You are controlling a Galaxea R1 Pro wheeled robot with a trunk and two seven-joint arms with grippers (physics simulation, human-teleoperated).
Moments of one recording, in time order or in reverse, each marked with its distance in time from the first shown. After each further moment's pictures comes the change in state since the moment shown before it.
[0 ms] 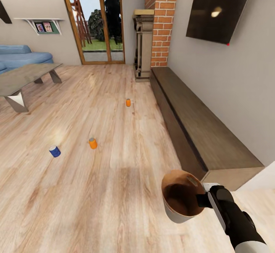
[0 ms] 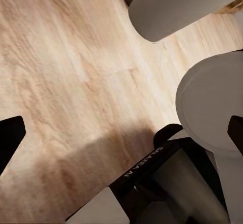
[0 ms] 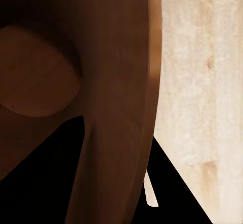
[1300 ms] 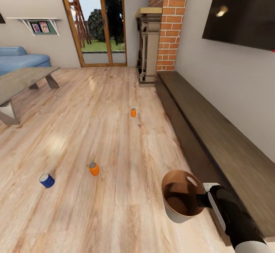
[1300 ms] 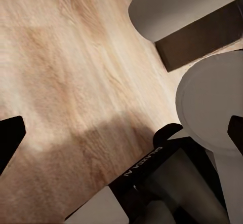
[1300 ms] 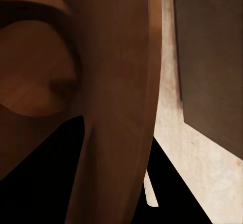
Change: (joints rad) left arm -0.001 0.000 0.000 0.003 -0.001 0.001 0.000; right arm 0.000 0.000 -0.001 0.000 -0.001 0.000 0.000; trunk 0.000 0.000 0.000
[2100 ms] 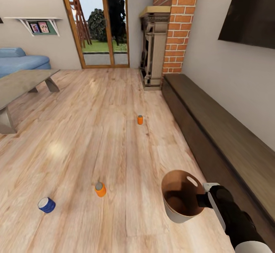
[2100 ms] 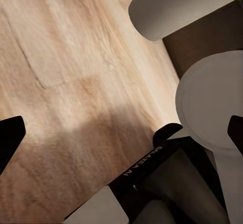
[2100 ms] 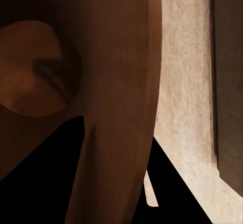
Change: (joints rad) left arm 0.000 0.000 0.000 0.002 0.000 0.000 0.000; right arm 0.000 0.000 0.001 0.000 0.001 0.000 0.000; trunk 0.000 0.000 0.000
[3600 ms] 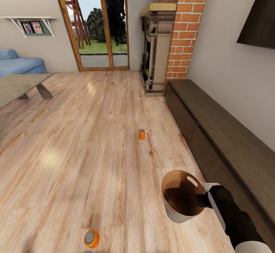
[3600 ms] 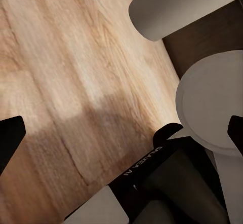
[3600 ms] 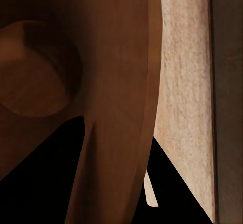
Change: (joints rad) left arm 0.000 0.000 0.000 0.000 -0.001 0.000 0.001; right arm 0.000 0.000 0.000 0.000 0.001 0.000 0.000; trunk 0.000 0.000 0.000
